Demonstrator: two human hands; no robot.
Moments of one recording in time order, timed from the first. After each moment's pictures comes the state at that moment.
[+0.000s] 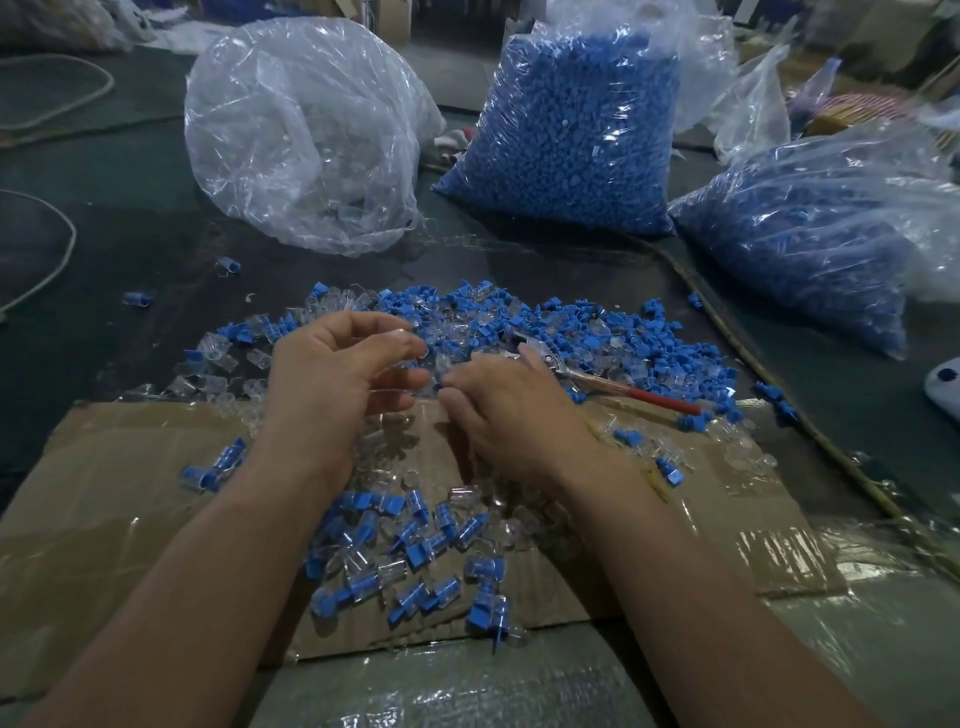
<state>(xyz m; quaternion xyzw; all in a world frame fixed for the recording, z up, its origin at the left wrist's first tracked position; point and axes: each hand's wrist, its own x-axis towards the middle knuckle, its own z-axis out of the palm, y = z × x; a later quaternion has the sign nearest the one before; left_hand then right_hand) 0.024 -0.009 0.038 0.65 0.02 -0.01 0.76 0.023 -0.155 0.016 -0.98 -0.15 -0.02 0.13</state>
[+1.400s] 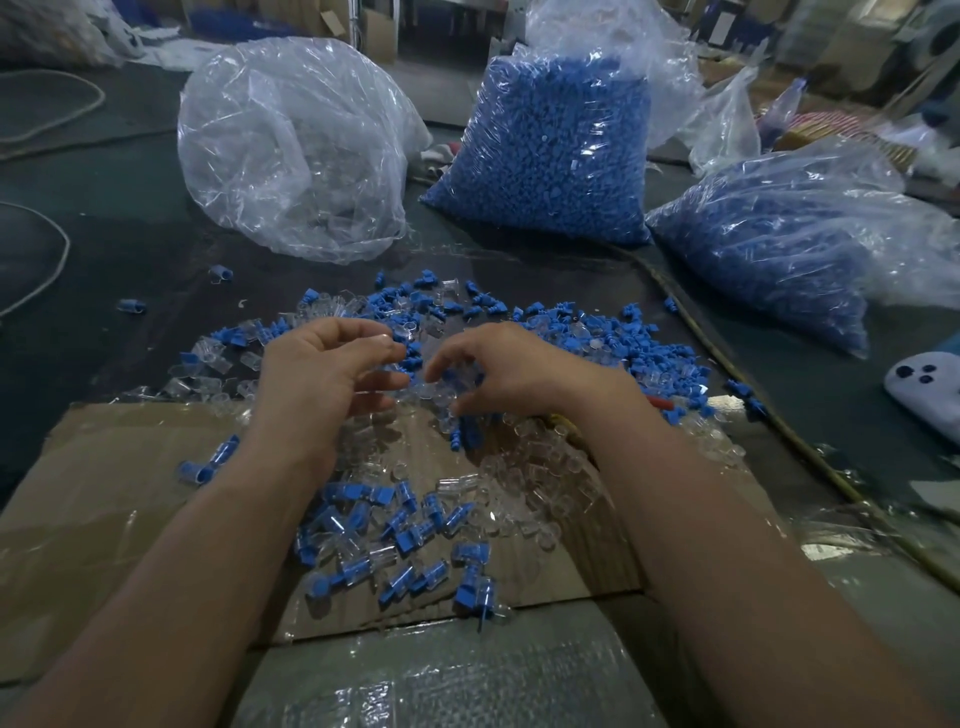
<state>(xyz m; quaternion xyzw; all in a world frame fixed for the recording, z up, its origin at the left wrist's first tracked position) 0.028 -0.003 0.033 0.66 0.04 -0.02 0.75 0.049 -0.170 0.049 -0.95 -0.17 0.13 0.21</state>
